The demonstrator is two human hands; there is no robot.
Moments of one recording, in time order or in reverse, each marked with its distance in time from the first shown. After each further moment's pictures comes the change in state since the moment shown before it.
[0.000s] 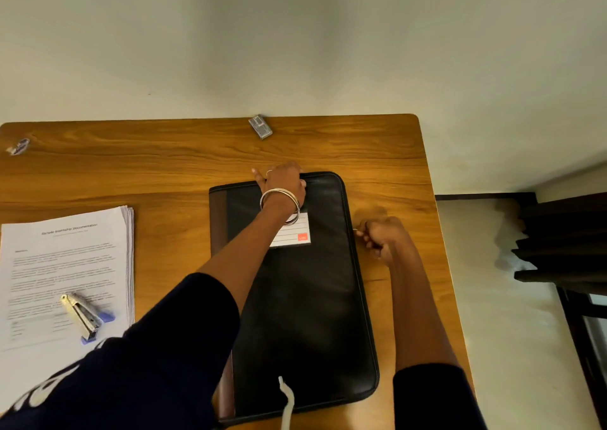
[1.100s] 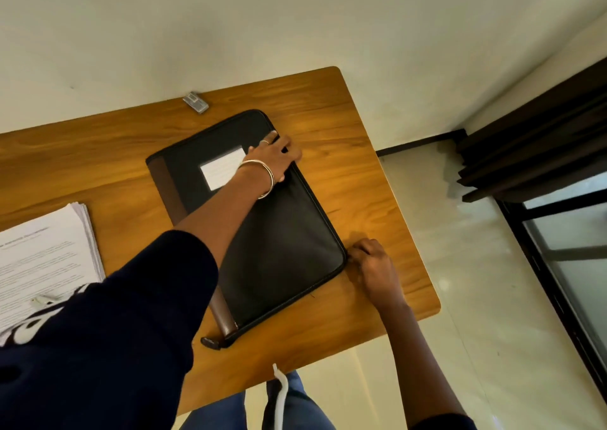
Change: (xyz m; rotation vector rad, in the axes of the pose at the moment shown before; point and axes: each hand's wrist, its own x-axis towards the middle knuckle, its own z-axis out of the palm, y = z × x) left_hand -0.054 0.027 0.019 0.568 -0.231 0.707; right_hand -0.081 0.219 -0.023 -0.725 0.376 -0.878
